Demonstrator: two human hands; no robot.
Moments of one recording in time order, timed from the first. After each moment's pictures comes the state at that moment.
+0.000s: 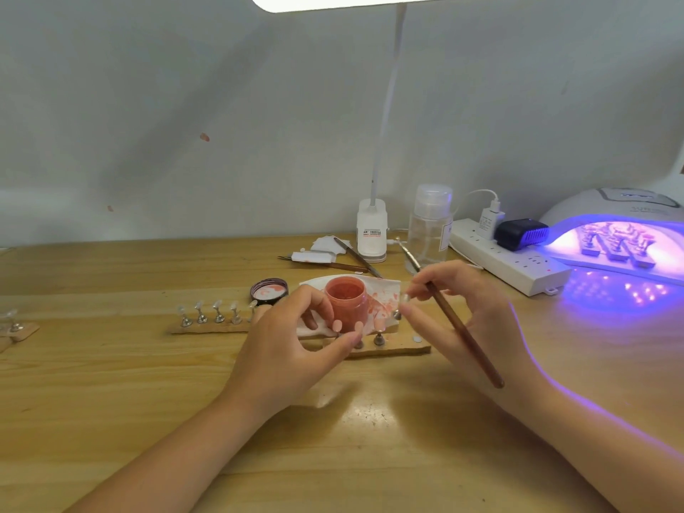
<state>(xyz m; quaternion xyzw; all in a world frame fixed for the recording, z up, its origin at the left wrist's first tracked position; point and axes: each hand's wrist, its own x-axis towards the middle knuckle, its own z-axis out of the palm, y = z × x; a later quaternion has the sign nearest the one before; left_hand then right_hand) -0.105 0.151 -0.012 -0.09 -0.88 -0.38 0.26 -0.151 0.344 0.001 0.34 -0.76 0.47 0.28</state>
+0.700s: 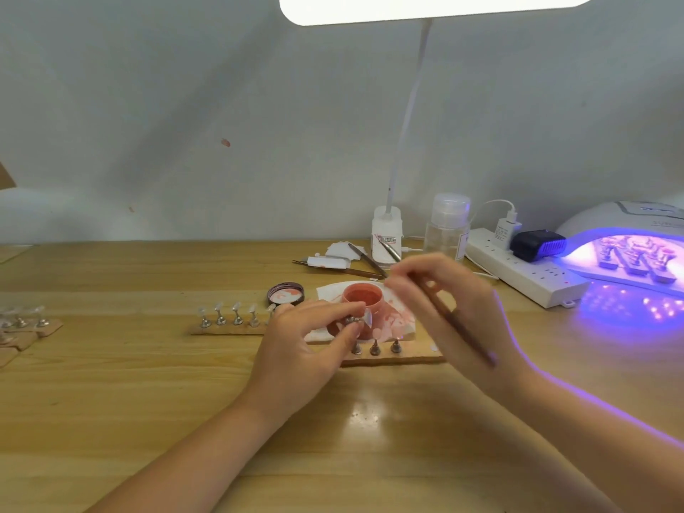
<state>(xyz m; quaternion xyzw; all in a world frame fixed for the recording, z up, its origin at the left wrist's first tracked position) -0.103 0.150 -0.010 -0.13 -0.84 -0.40 0.34 -0.150 0.315 0.019 0.38 -0.73 0.53 0.22</state>
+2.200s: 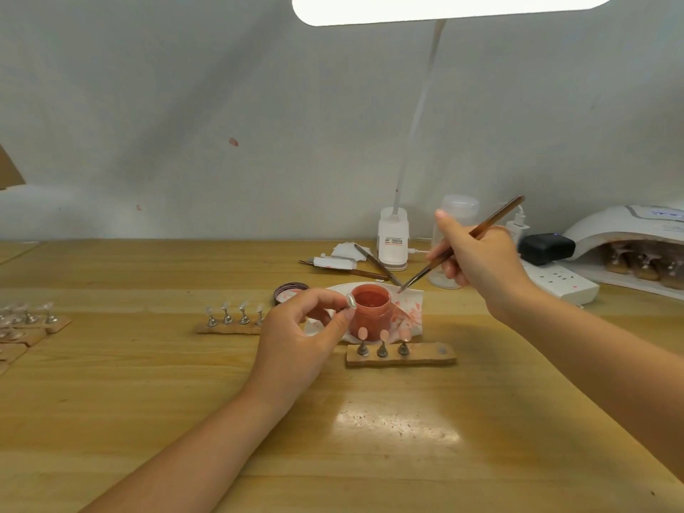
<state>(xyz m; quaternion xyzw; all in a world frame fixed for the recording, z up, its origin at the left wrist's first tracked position) -0.110 0.142 -0.010 -0.06 -0.79 -0.52 0.31 -0.204 0.315 0.051 0.09 -0.78 0.62 0.09</state>
